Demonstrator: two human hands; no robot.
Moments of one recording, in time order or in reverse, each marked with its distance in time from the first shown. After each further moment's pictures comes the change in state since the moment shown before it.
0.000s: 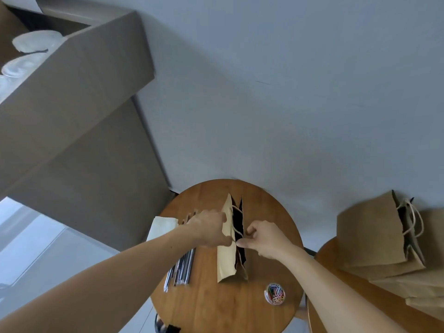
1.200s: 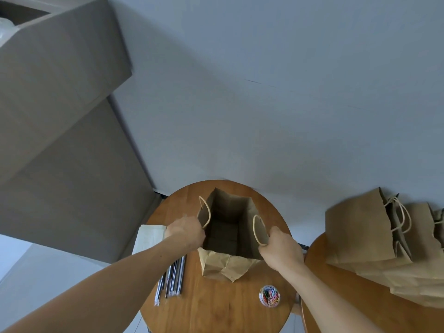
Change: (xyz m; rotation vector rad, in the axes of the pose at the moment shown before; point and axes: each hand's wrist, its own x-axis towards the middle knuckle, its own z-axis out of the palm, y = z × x) left_hand 0.036 -0.039 0.020 0.005 0.144 -0.328; right_hand -0.003 0.032 0.010 -0.277 0.375 0.304
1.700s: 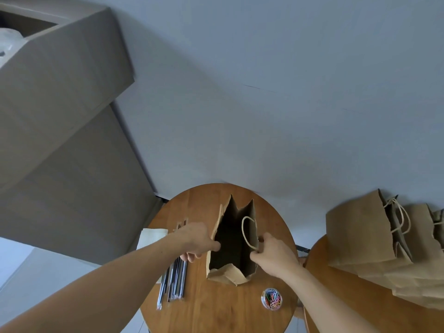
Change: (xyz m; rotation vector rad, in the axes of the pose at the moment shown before) left_hand 0.006 0.000 -0.011 -0.184 -0.449 0.161; right_hand -0.003 -0.010 0.000 0.114 -0.239 -0.049
